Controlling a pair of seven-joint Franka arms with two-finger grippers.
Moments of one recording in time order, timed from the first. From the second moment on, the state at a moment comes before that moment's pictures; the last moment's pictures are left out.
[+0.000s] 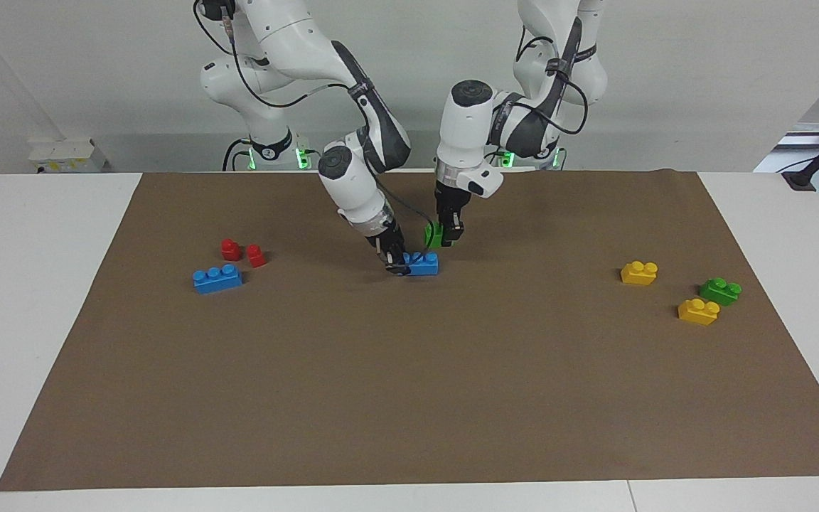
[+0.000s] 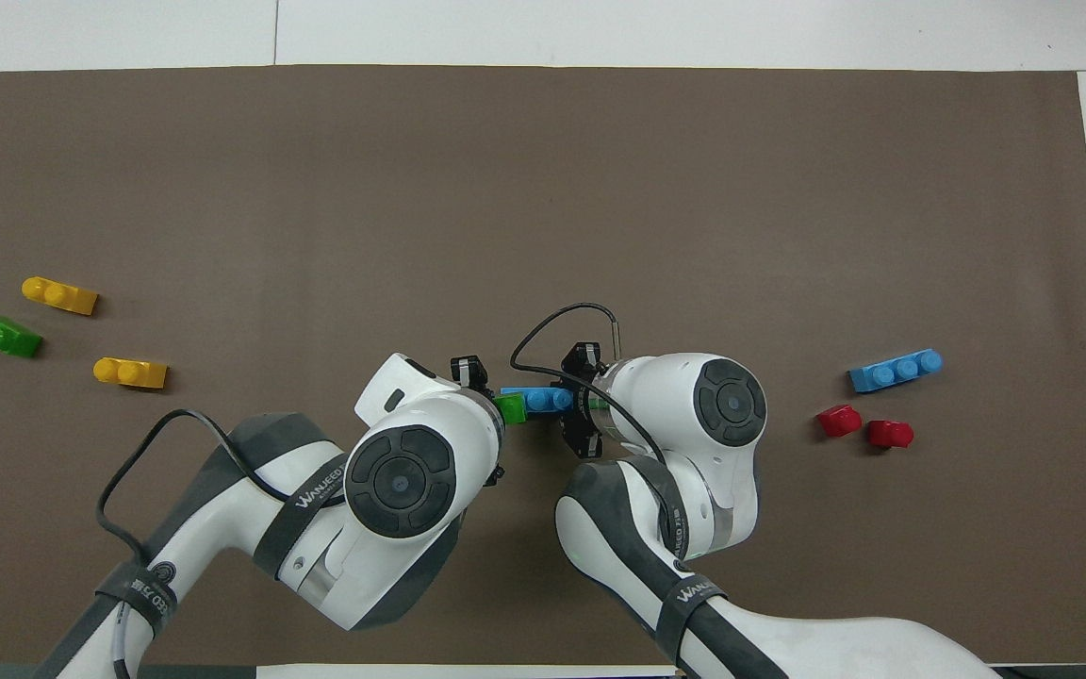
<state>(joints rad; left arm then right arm) -0.73 0.02 0.00 -2.23 0.05 2.42 -2.40 0.51 0.25 0.11 -2.20 0.56 2.65 1.72</state>
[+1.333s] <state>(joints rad) -0.78 0.10 0.00 -2.21 0.11 2.46 -2.46 0.53 0.25 0.11 -2.20 0.56 2.66 1.72</state>
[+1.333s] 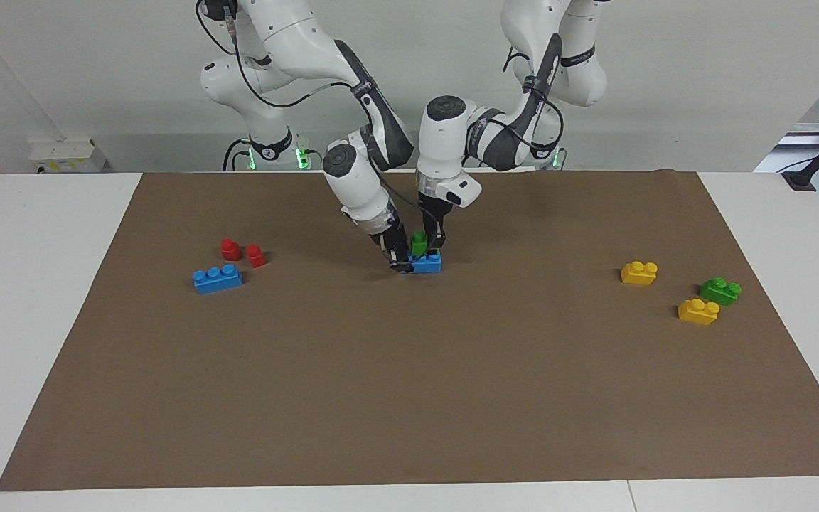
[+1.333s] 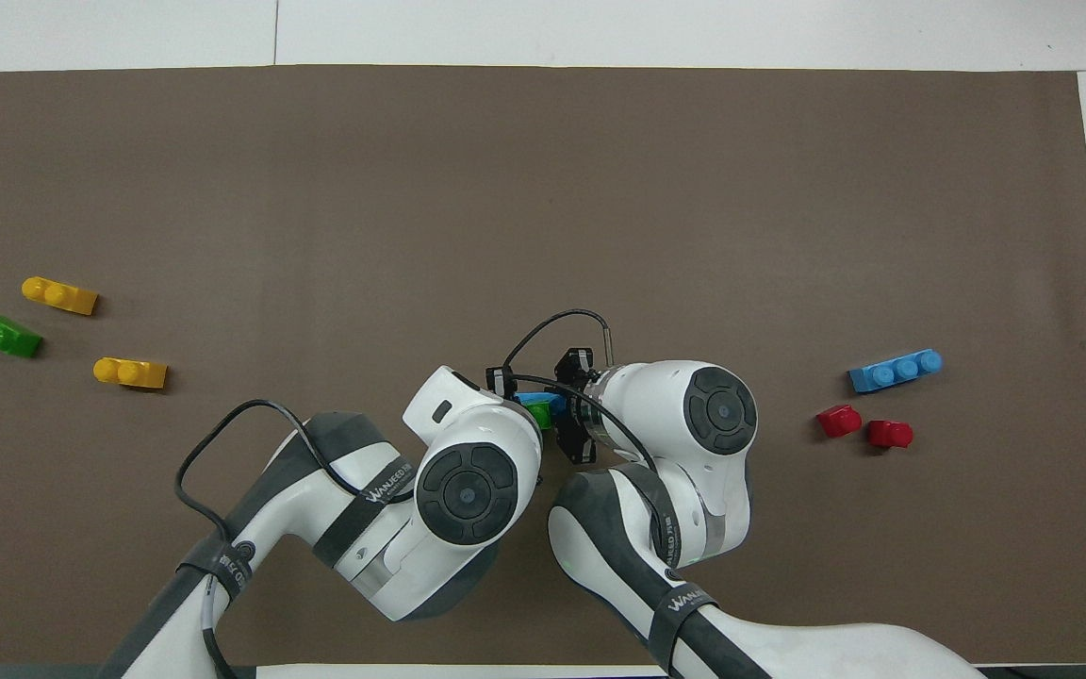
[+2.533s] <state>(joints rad) -0.76 0.17 0.02 -2.17 0.15 2.43 -2.34 0.53 0.25 0.11 -2.21 0.56 2.66 1.72</state>
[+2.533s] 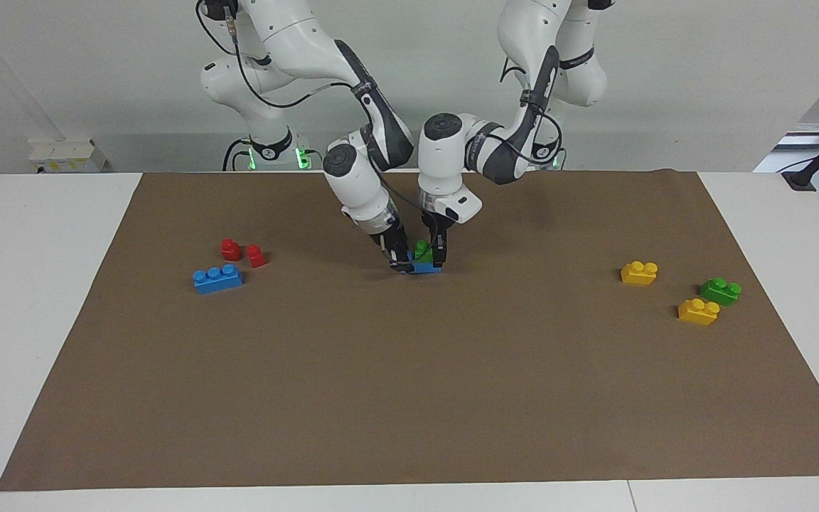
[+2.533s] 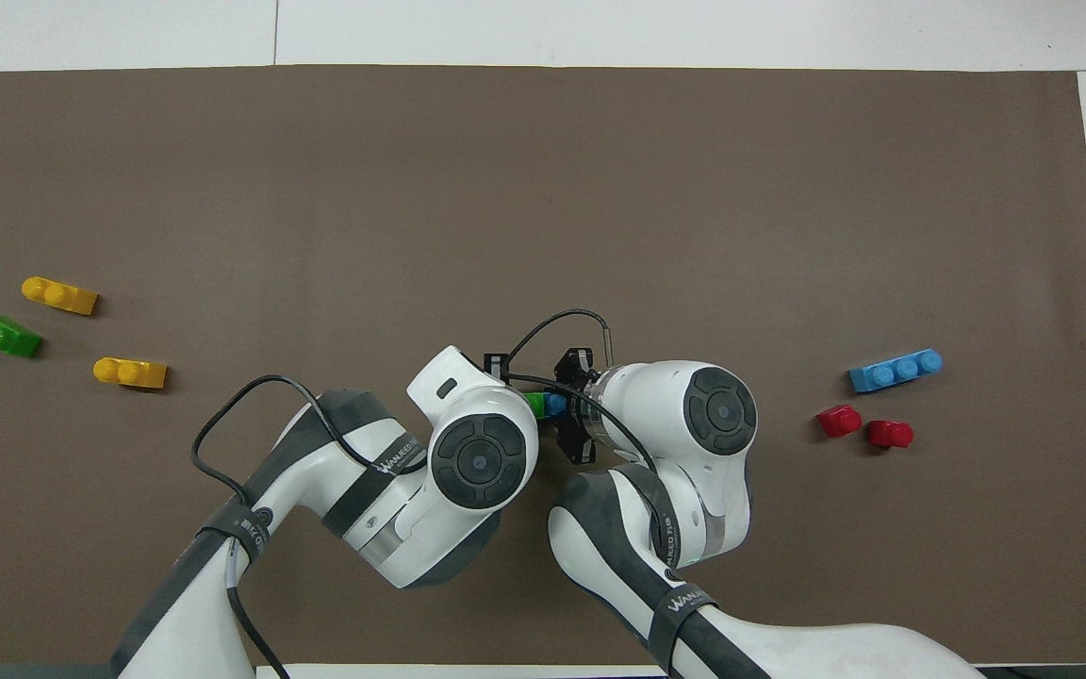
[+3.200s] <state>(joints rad) -0.56 0.11 0.03 -2.16 0.15 2.38 -2.07 0.53 0.25 0.11 -2.21 0.56 2.66 1.72</state>
